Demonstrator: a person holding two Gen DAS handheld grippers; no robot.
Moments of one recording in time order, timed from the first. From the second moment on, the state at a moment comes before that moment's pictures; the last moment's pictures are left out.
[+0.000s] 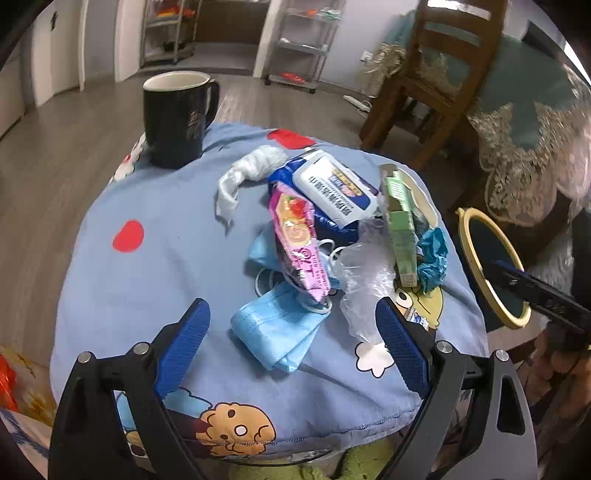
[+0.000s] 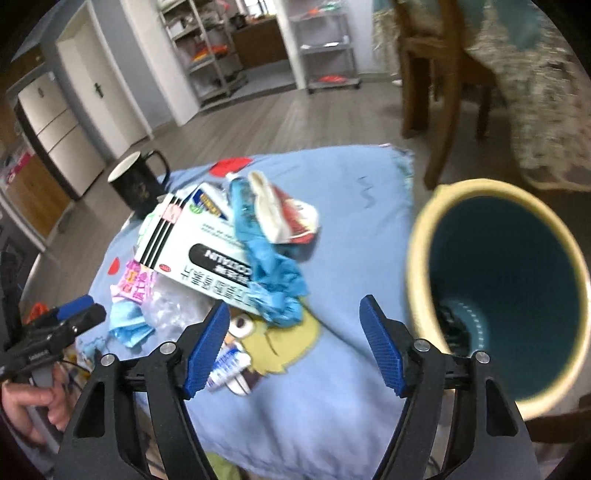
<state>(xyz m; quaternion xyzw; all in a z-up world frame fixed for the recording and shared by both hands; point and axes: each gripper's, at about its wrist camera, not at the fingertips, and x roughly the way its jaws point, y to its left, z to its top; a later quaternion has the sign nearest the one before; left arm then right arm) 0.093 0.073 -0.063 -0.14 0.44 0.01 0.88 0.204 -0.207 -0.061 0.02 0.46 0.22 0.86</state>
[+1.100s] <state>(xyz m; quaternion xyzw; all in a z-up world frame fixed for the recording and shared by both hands) 0.125 0.070 -0.086 -0.18 0.45 -0.03 0.87 0.163 -0.221 -0.064 0.06 0.47 0.25 0.84</state>
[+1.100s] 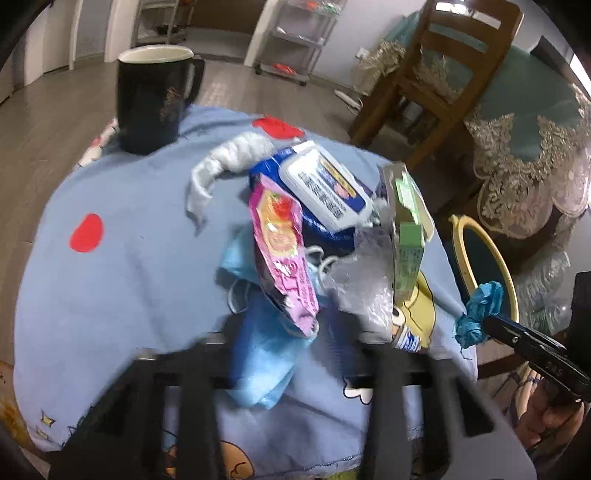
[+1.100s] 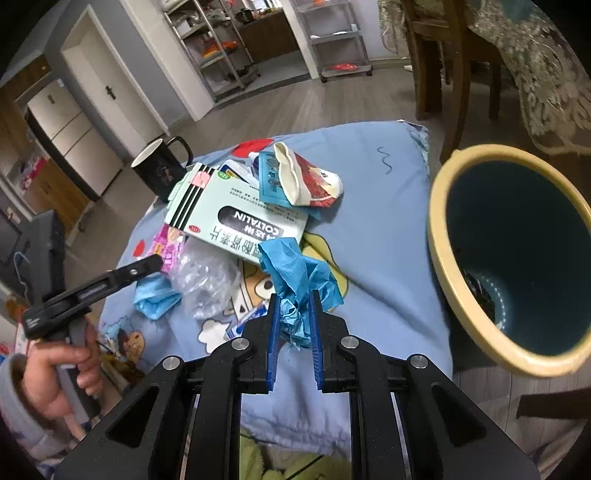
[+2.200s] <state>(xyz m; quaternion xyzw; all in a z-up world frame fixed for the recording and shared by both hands) 0.118 -0.002 0.054 -0.15 0.32 -0.11 0.93 0.151 -0.342 0.009 0.10 0.39 0.17 0.90</state>
